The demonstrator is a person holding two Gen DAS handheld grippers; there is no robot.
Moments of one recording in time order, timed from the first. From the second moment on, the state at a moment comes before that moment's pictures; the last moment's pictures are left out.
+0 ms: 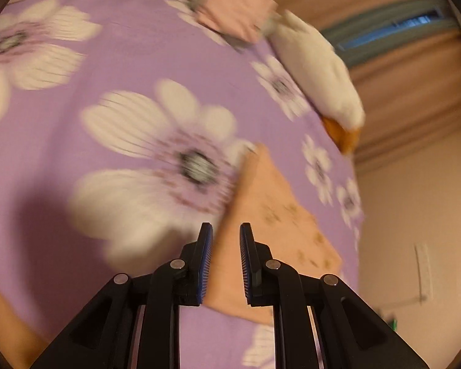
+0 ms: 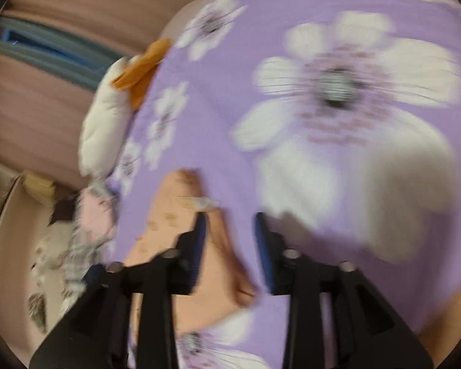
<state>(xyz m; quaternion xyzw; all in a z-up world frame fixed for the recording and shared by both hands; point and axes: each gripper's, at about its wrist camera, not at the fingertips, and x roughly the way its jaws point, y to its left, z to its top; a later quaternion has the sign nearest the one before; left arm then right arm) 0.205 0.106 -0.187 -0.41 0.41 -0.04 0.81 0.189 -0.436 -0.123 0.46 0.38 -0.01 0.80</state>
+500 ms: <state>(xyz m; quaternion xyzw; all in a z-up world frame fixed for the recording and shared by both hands) 0.238 0.071 -0.256 -0.44 0.49 -0.12 0.74 0.359 -0.394 -0.153 0.40 0.48 0.15 0.77</state>
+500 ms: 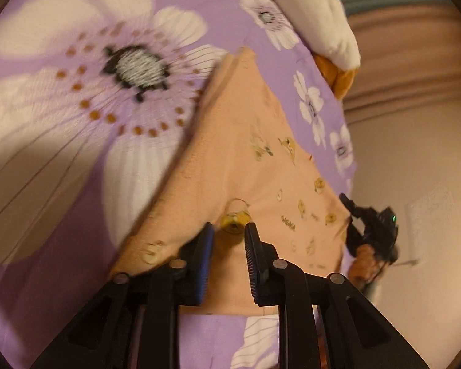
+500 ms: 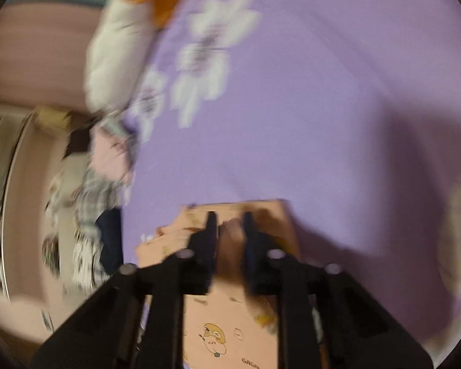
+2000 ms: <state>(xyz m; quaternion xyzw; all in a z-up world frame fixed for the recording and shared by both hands) 0.239 0.055 -0.220 -0.36 0.50 -0.08 0.78 0.349 -0.304 -0.067 0.25 0.45 0.07 0.86</state>
